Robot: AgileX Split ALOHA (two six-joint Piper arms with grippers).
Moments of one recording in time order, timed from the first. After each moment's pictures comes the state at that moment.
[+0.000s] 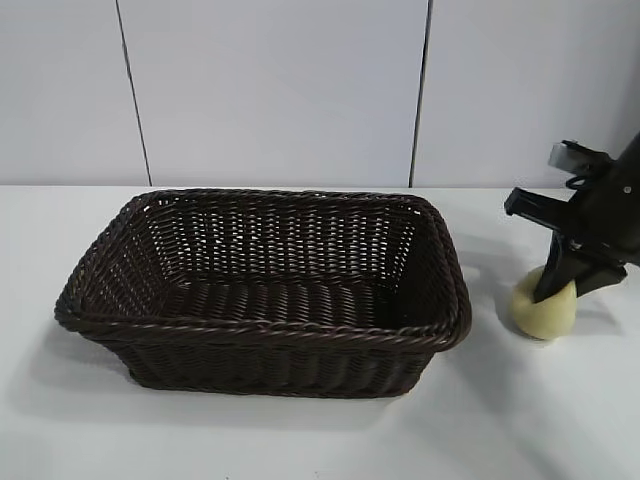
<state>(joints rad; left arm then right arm) 0.02 -0.01 -0.49 0.01 1.12 -0.02 -0.06 1.95 -1.17 0.46 0.73 -0.18</state>
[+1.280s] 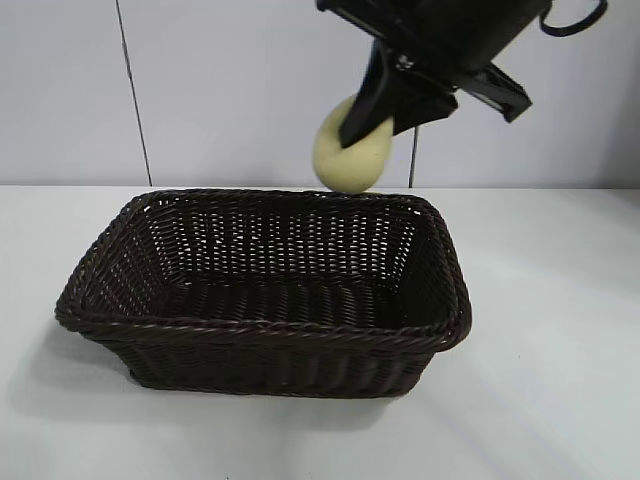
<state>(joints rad) 0.02 -0.01 -0.49 0.01 1.12 -0.02 0.49 1.64 -1.27 0.50 0.69 -0.07</state>
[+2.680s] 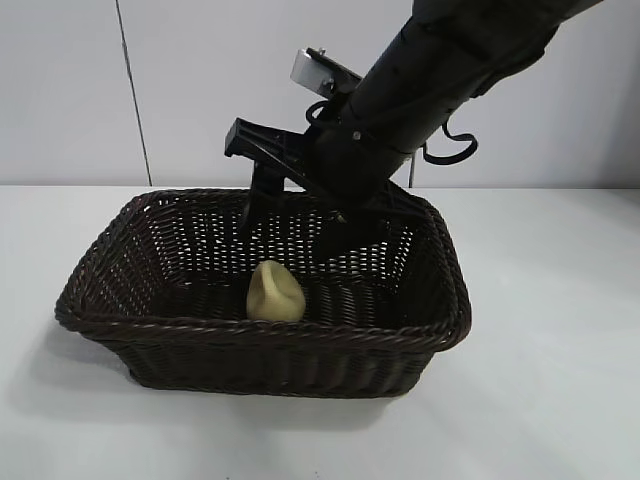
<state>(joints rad) 0.02 -0.01 -0.49 0.01 1.12 -0.02 0.55 1.91 -1.28 0.57 0.49 -0.04</state>
